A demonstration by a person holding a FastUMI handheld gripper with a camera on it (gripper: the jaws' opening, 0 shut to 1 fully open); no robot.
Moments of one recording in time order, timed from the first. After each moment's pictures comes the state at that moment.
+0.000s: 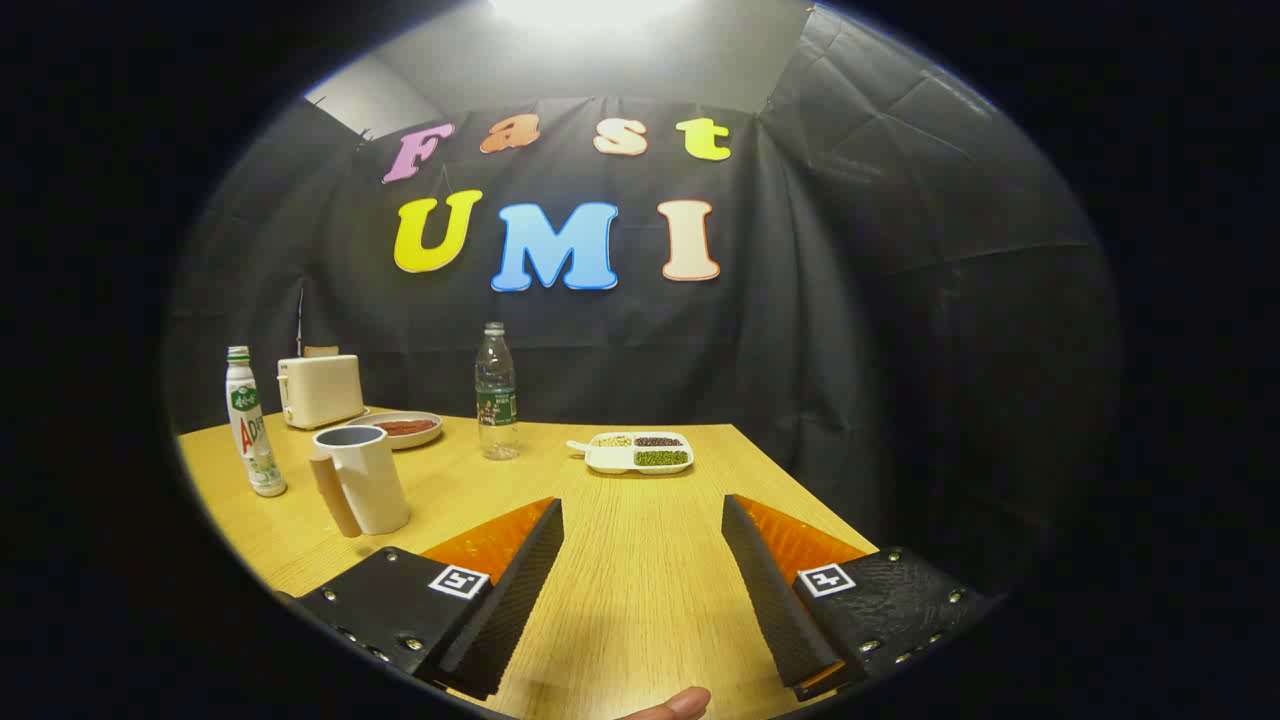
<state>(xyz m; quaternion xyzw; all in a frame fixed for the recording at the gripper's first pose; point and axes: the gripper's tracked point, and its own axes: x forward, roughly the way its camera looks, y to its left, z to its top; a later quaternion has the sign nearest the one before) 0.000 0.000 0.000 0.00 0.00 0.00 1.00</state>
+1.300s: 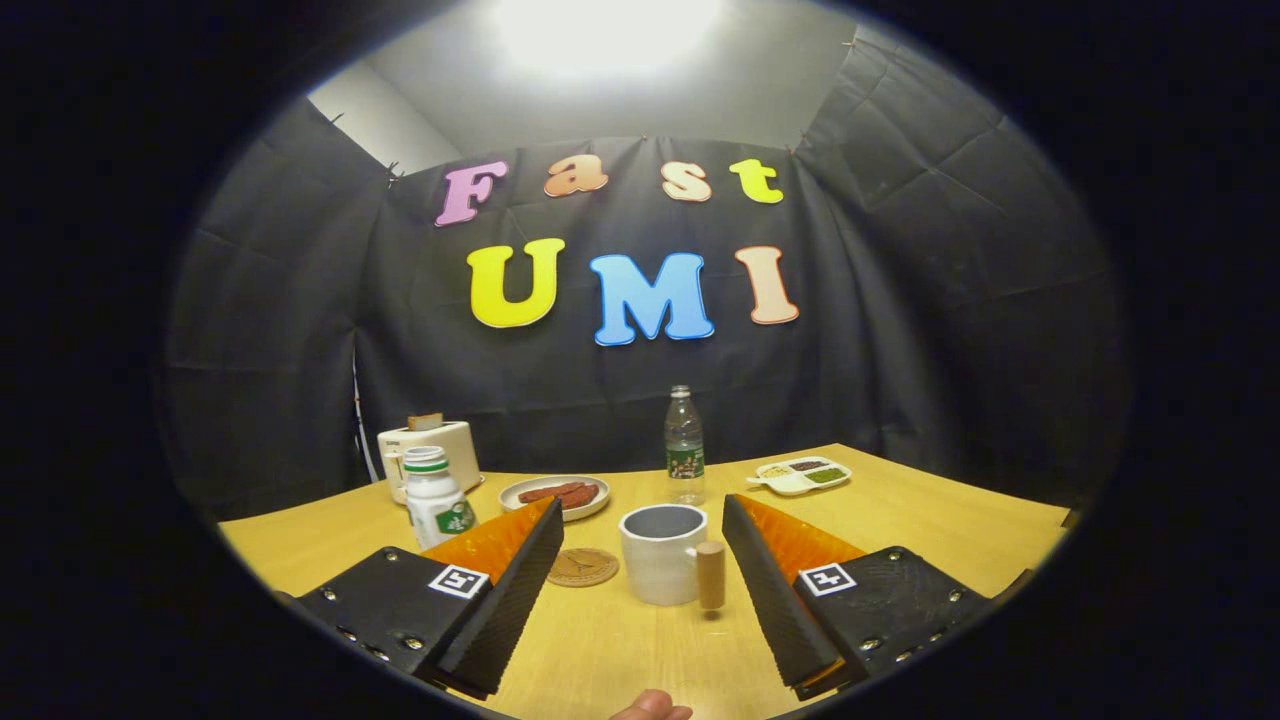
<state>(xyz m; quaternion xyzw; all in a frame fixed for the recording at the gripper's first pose) -0.099 0.293 0.072 0.06 -0.07 0.03 1.00</state>
